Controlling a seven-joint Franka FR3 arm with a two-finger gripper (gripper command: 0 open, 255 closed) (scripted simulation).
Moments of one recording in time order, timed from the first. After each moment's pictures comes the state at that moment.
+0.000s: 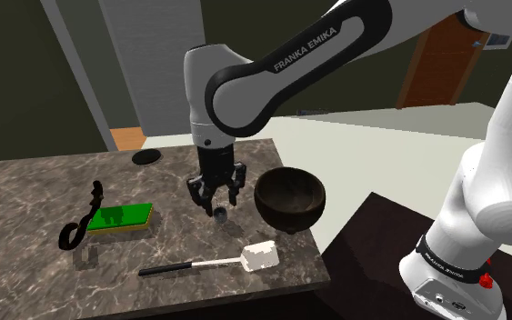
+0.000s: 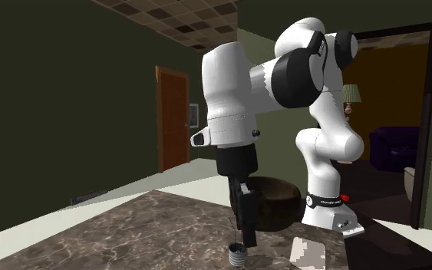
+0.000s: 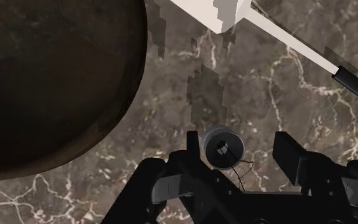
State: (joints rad) arm 0.21 0.09 0.41 -2.07 0.14 2.13 0.66
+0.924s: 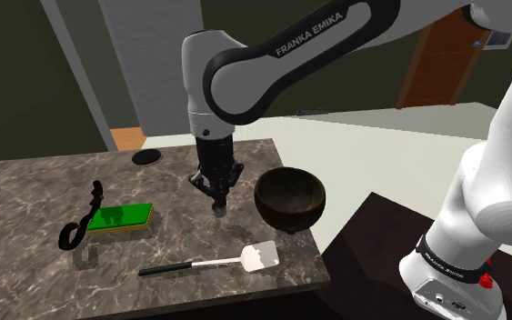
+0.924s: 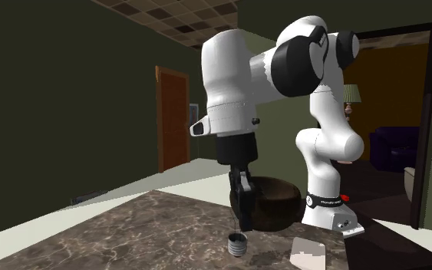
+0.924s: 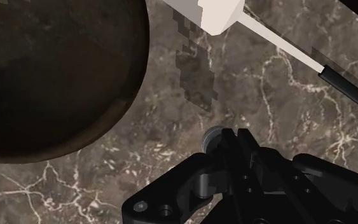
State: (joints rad) arm 0.21 0.07 0.41 -2.04 0.15 2.08 0.66
